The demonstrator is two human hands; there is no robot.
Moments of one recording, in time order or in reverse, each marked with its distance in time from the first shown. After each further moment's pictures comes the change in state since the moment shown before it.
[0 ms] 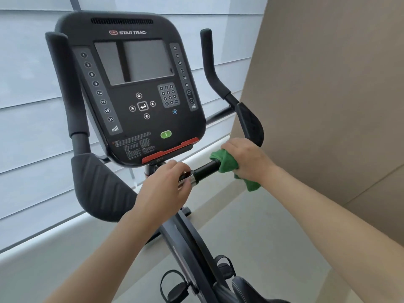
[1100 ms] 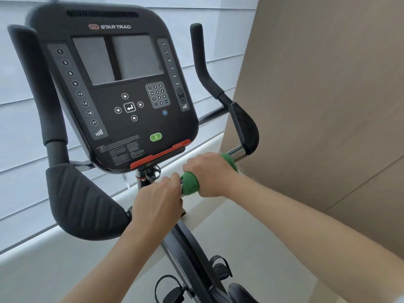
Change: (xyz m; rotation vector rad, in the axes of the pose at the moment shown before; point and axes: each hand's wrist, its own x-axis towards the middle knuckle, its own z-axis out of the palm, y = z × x) left_hand 0.010 0.006 0.028 0.449 -0.065 -0.023; right_hand 0.043 -0.064 0.025 -0.085 -0.143 -0.108
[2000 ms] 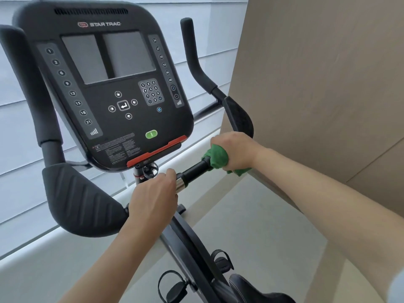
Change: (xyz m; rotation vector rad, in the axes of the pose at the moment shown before) left_hand -0.001 -0.002 -0.001 0.022 -0.048 -0.020; right_hand -0.030 0.089 -0.011 0.143 -0.060 0.119
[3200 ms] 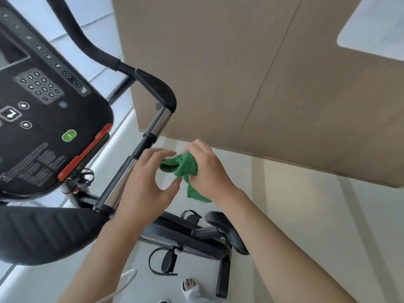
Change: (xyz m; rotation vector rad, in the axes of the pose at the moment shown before) left_hand -0.029 -0.001 -0.021 -1.040 -0.052 0.642; right_hand -0.131 -0.204 0.009 0.384 0.597 0.730
